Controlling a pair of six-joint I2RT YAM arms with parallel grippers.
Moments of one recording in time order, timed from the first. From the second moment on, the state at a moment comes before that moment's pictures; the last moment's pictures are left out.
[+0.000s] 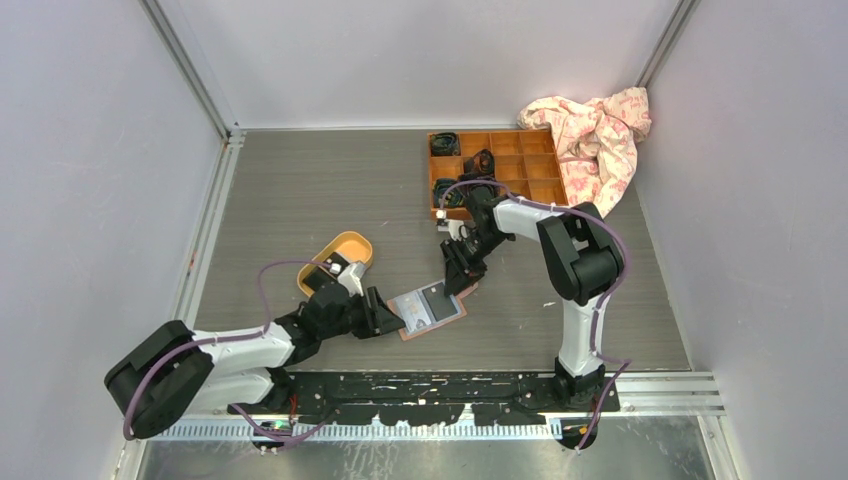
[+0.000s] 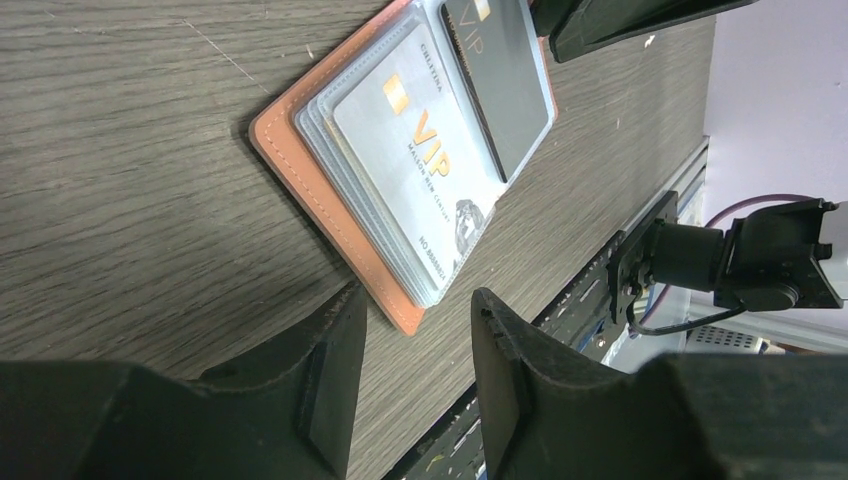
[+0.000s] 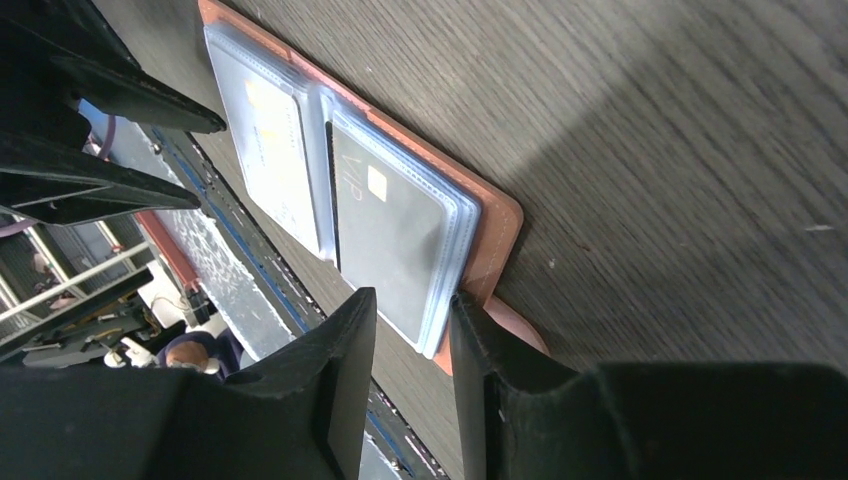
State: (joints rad) left arm -0.79 1.13 0.17 0.43 0.19 -0.96; right arm 0.43 1.98 1.22 -0.77 -0.77 -0.08
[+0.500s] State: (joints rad) left arm -0.80 1.18 0.18 0.43 0.19 -0.96; right arm 0.43 1.99 1.22 -0.78 -0.88 -0.08
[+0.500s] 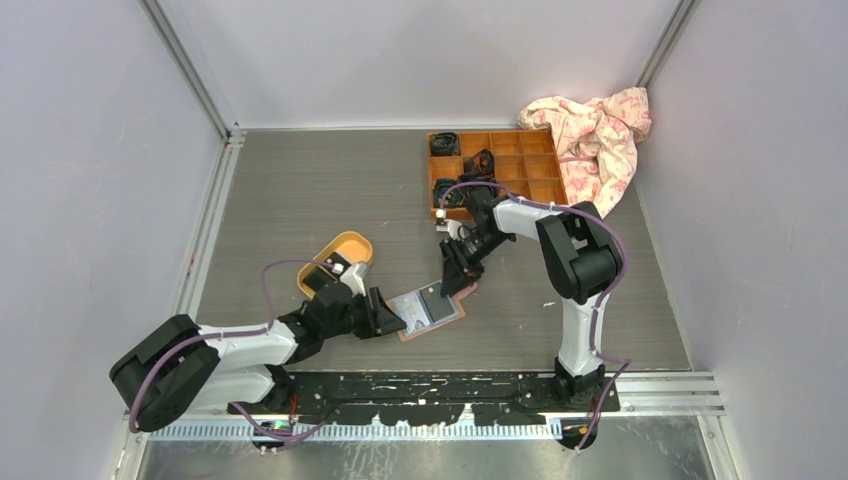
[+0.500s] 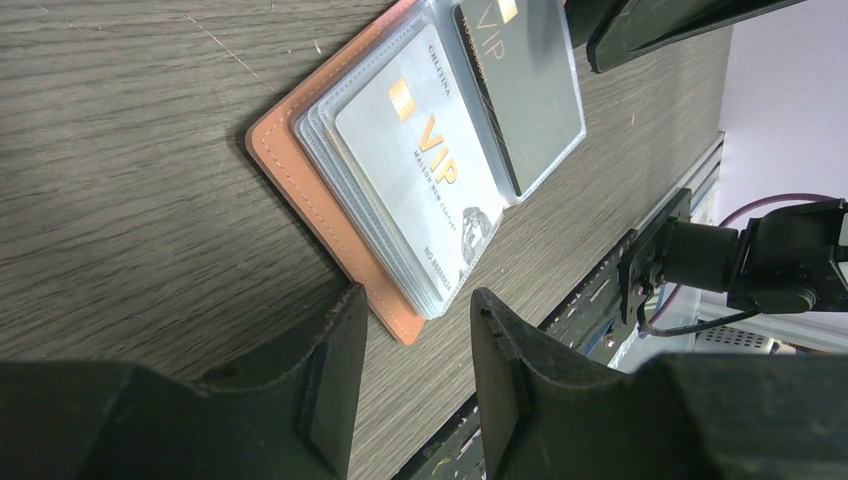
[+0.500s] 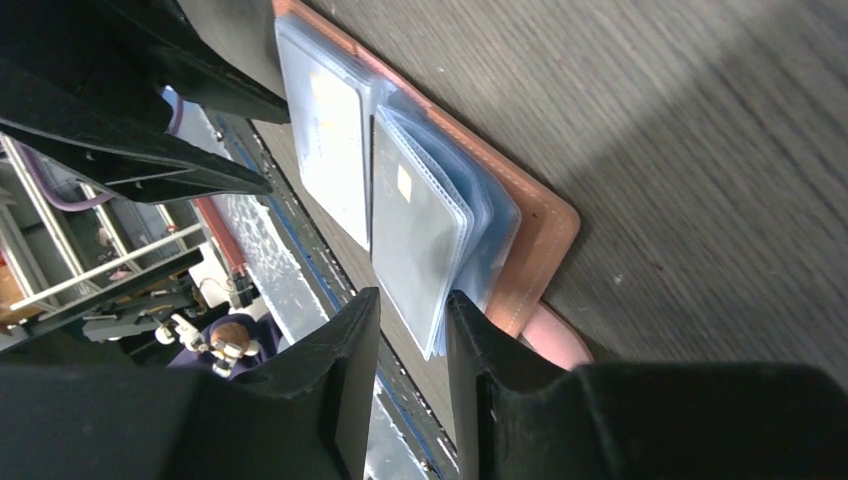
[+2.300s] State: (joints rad) left arm -0.81 1.07 0.28 0.34 0.13 -0.91; right arm 0.43 2.01 1.22 -0.80 -1.12 -0.09
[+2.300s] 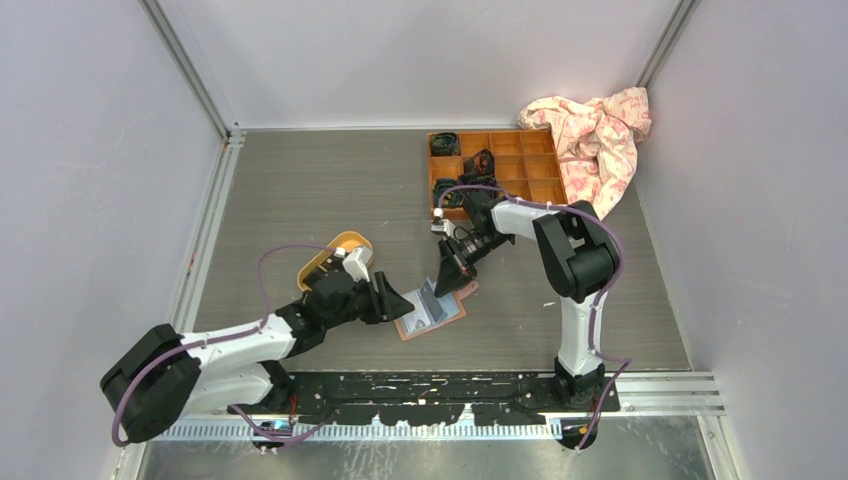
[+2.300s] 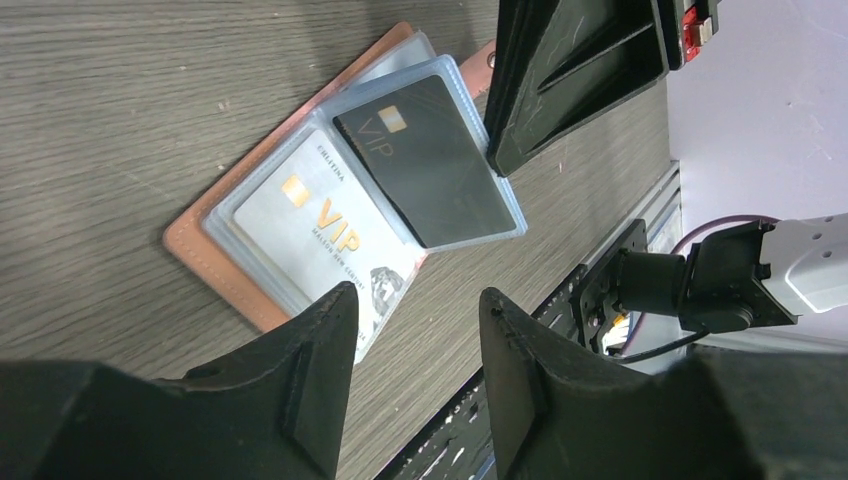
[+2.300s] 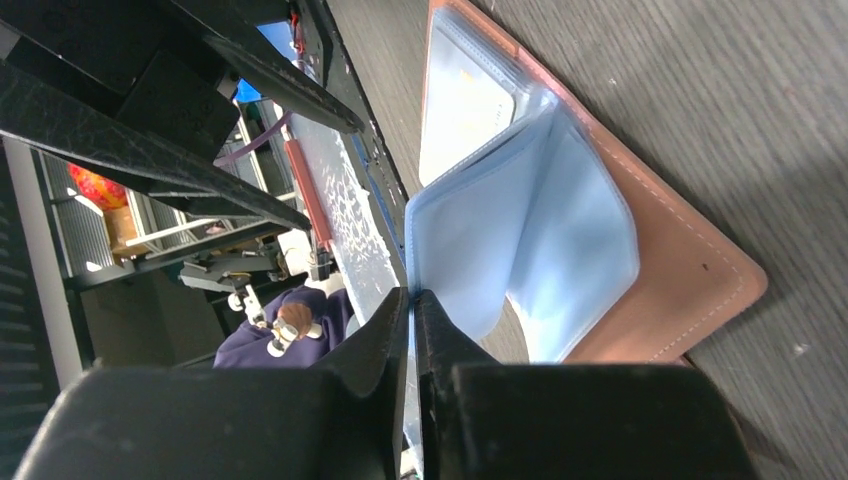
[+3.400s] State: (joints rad) left arm -0.86 1.43 0.39 0.59 0.13 -0.93; right arm 0.46 2.06 1.22 -0.80 -1.17 -0.07
